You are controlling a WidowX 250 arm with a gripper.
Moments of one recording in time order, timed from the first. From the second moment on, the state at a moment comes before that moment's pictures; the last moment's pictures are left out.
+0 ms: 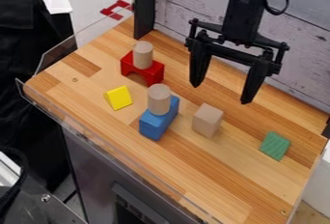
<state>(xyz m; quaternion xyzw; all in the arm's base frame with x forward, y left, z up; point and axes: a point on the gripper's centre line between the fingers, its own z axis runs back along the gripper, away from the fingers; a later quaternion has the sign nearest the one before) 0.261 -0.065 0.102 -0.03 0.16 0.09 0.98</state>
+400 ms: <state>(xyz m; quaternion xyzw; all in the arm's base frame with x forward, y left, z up) 0.260 -0.065 0.084 -0.03 0.16 0.09 0.98</state>
